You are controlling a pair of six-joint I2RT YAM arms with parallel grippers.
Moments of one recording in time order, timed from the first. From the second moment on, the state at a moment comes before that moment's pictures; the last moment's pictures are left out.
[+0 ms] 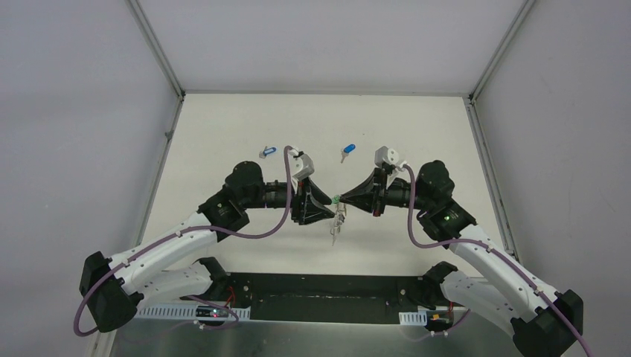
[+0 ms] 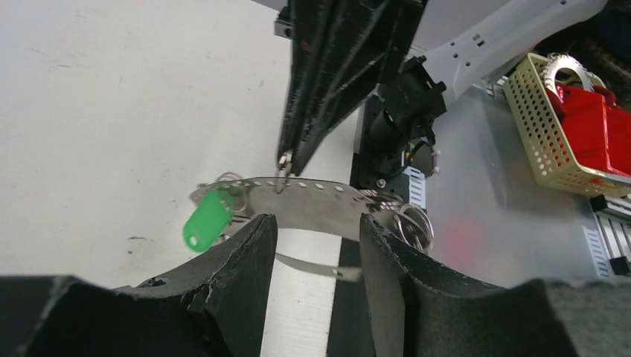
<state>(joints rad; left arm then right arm) -0.81 0.96 0.74 0.19 0.62 -0.22 0.62 0.85 0.66 0.13 -0.82 0.15</state>
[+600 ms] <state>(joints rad) -0.89 0.97 0.74 0.14 0.41 -0.13 0.62 0.85 0.66 0.13 -0.79 0.19</state>
